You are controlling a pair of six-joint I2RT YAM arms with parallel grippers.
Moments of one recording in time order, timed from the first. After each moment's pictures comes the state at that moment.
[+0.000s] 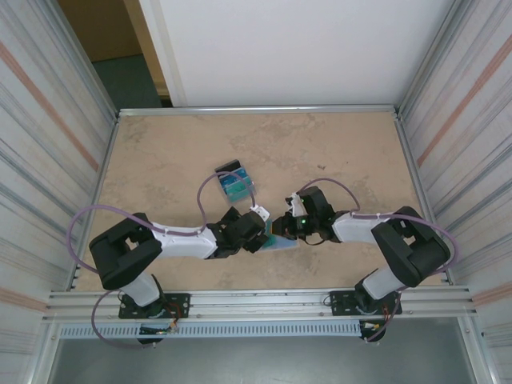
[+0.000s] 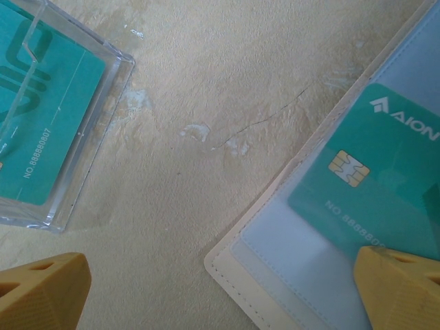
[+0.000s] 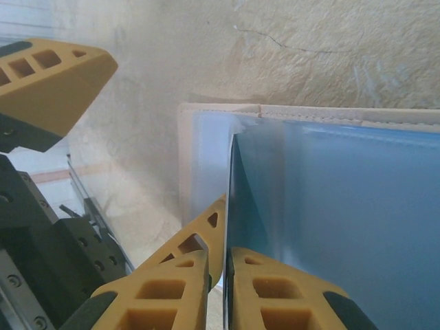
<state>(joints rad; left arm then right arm) -1.05 1.61 0.69 -0.01 -0.47 -0.08 0.60 1.53 0.51 0.18 -0.64 0.84</state>
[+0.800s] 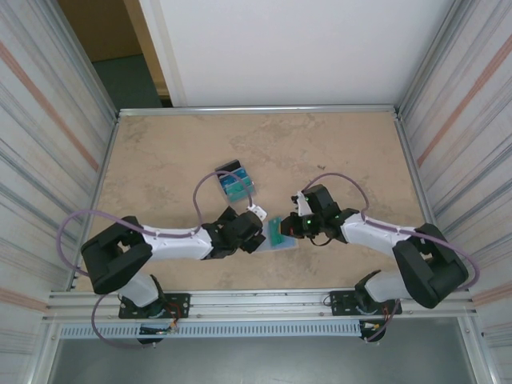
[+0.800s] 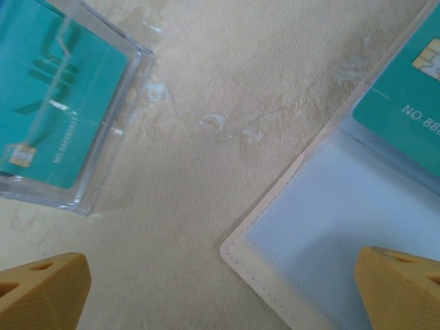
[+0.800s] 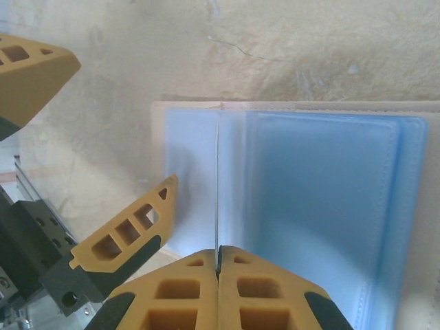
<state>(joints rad) -1.05 1.53 0.68 -0.07 -0.48 -0.09 0.59 1.33 0.55 -0.11 -0.50 0.68</state>
